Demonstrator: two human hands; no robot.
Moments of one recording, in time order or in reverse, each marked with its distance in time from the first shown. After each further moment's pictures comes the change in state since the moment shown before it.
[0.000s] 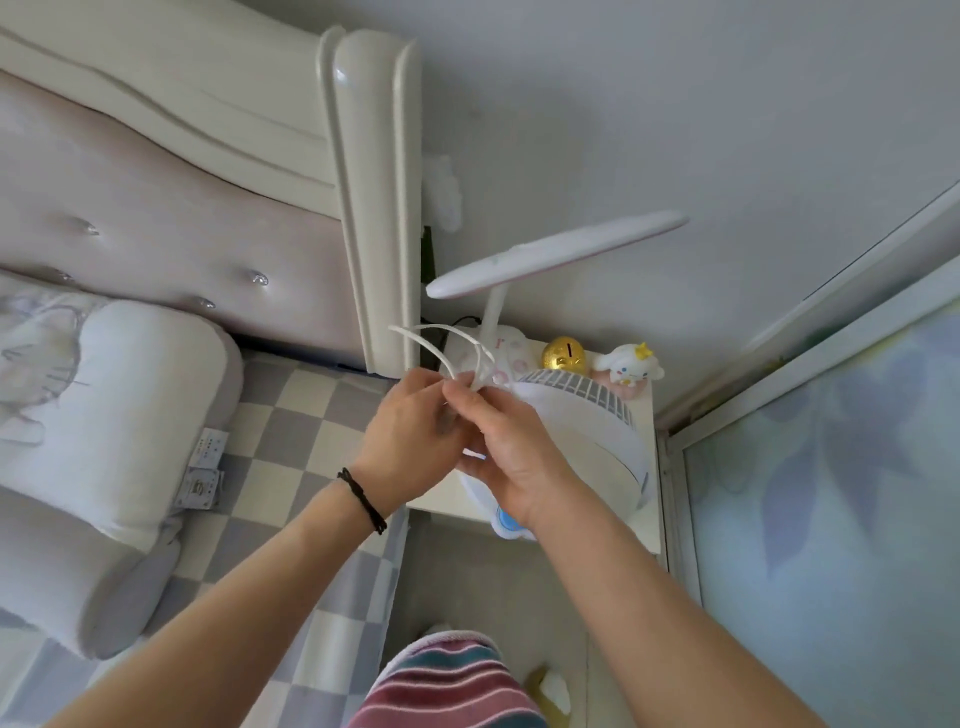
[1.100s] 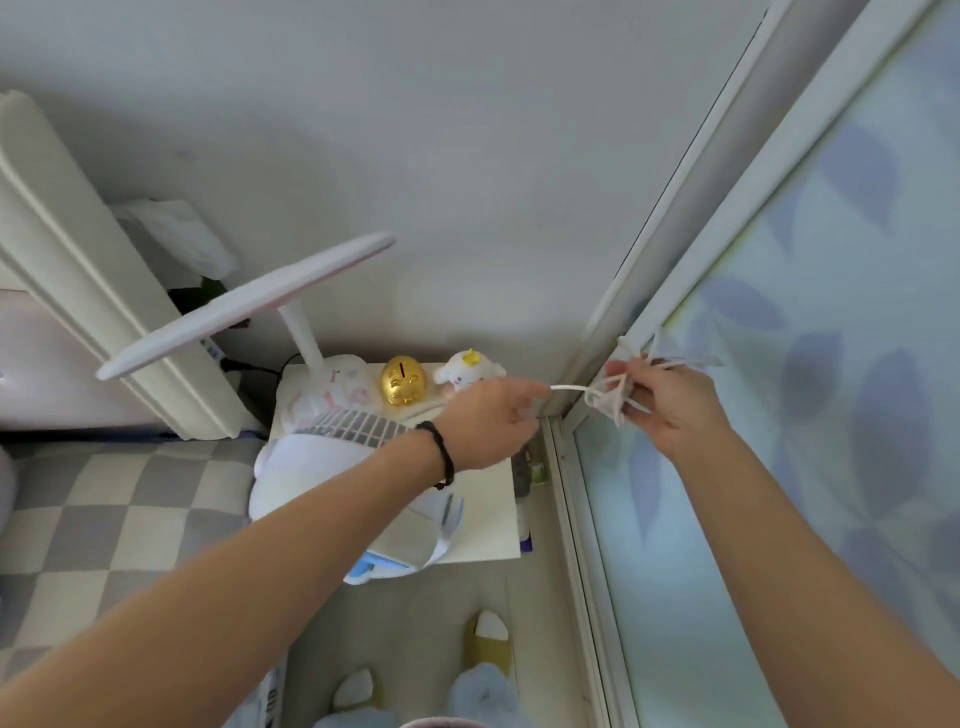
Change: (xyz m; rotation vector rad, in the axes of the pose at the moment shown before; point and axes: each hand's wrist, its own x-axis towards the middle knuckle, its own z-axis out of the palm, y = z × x) left_hand 0.079 0.190 0.186 0.151 -0.471 0.267; right_hand -0.047 -0.113 -0.330 0.230 0.664 -0.184
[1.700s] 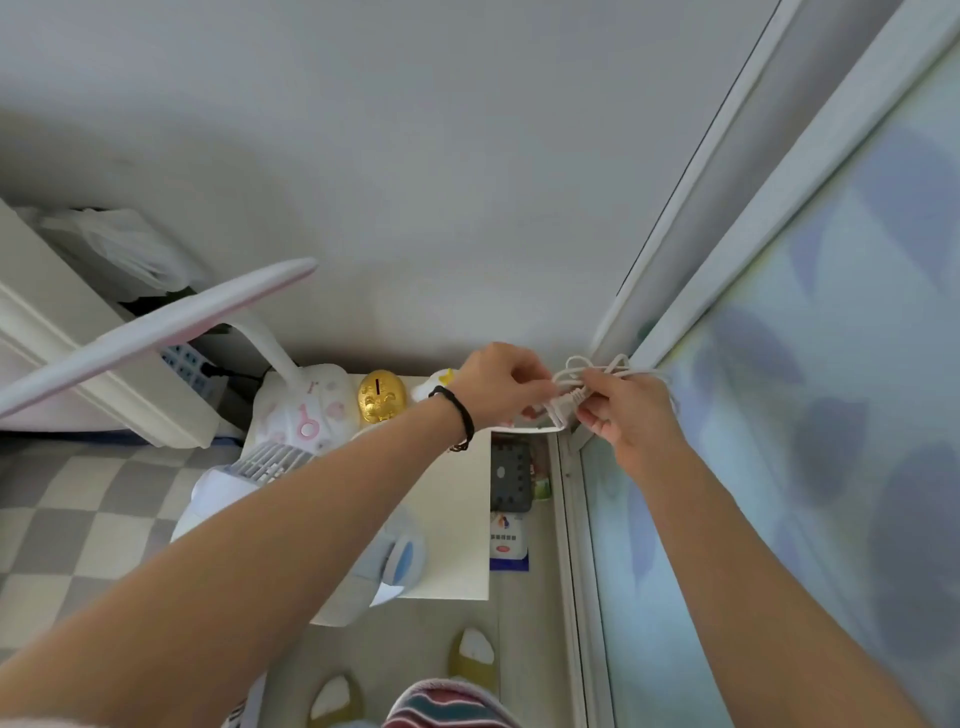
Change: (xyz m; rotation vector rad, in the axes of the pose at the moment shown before) left_hand 0.116 0.024 0.011 -0.258 0.103 -0.196; right_hand 0.085 -0.012 -0.002 -0.130 -0.150 0.023
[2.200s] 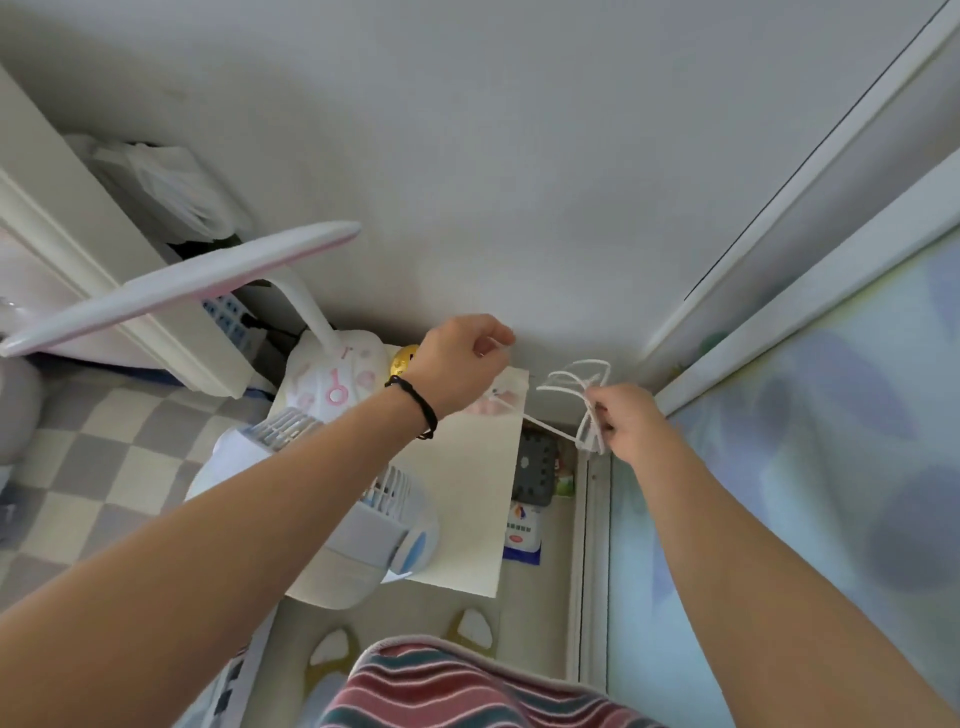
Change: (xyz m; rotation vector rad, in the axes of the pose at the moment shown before) left_hand 0.003 -0.044 -0.036 0.036 0.336 -0.085; right_hand 0.086 0.041 0.024 -0.289 -0.009 0.260
